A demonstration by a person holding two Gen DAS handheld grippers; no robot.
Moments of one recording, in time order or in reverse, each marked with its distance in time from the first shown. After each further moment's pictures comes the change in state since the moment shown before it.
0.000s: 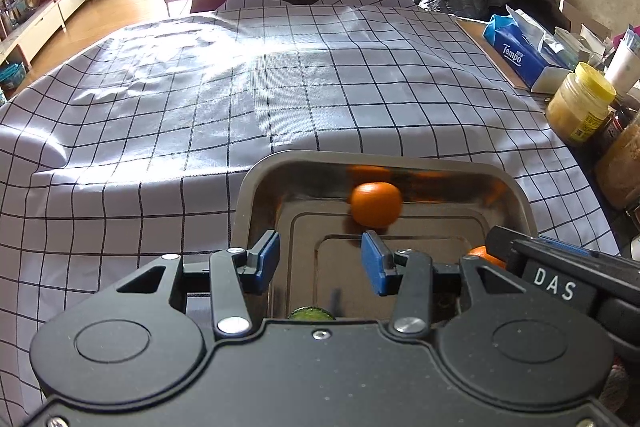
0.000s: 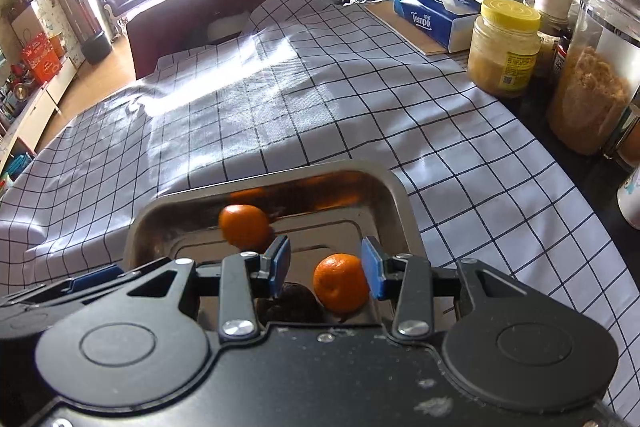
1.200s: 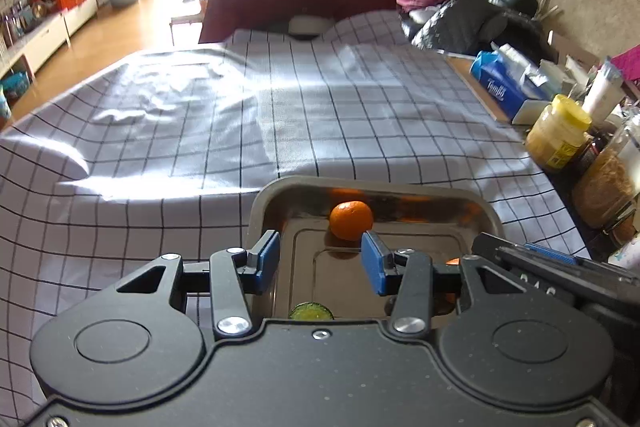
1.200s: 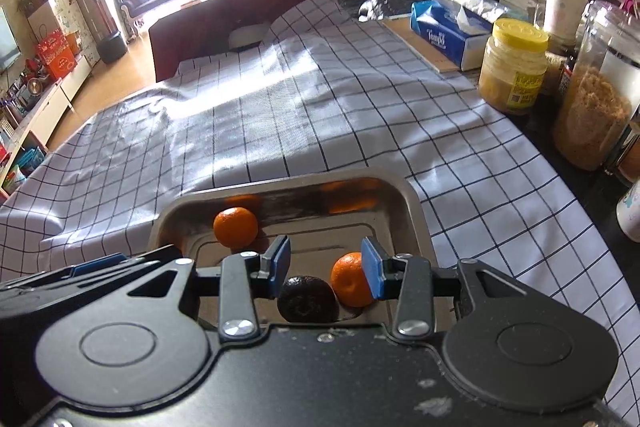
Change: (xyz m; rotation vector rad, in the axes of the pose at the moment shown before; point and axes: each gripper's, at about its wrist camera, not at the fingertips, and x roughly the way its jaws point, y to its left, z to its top) left arm -0.049 0.003 -0.008 -0.015 -0.109 -0.016; right arm -0.031 0.008 -0.005 -0.035 -0.059 0.033
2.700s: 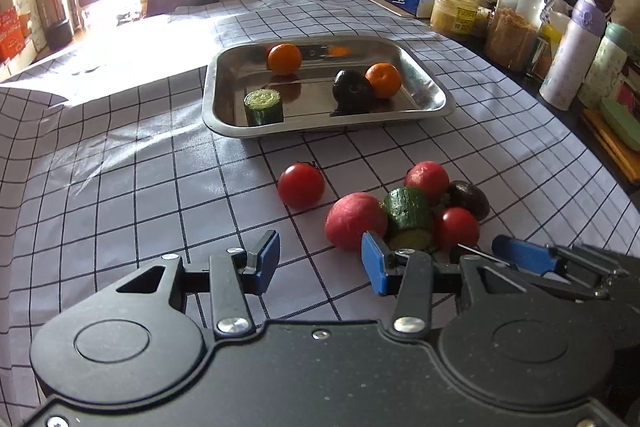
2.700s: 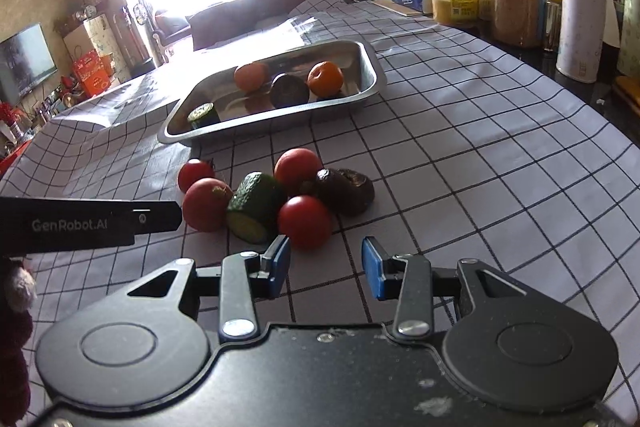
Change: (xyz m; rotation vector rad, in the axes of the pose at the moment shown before) left arm -0.058 0.002 -0.166 0.233 0.002 -0.135; right arm -0.075 -0.052 -0.231 -0.005 -0.116 0.088
